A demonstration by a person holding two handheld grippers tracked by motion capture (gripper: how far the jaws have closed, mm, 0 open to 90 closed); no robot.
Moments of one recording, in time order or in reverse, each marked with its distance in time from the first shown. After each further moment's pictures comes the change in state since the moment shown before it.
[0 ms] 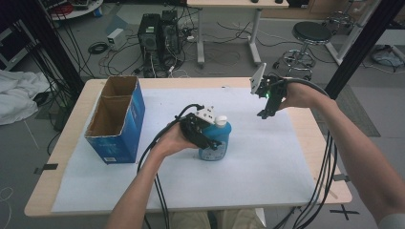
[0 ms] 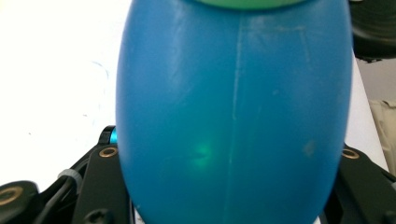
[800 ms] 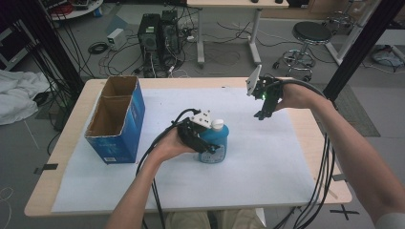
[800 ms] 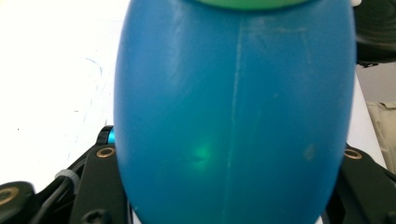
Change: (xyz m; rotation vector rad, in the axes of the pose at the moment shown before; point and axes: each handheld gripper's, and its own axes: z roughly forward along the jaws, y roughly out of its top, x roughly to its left) left arm -0.005 -0.013 0.000 -0.043 0.004 -0.006; right arm 0.003 0.010 0.004 0.003 0.000 -0.021
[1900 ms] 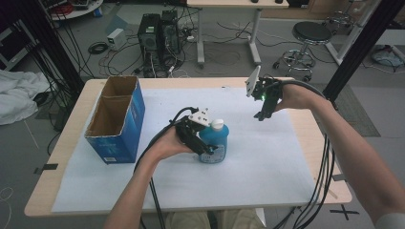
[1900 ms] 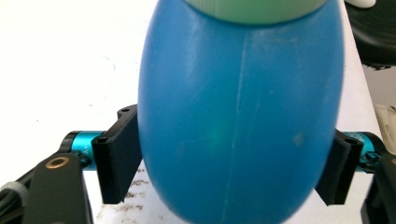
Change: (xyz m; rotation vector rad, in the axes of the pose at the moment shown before) left arm -0.002 0.005 -0.012 0.016 0.058 -0.010; right arm 0.001 0.001 0.002 0.012 0.002 -0.006
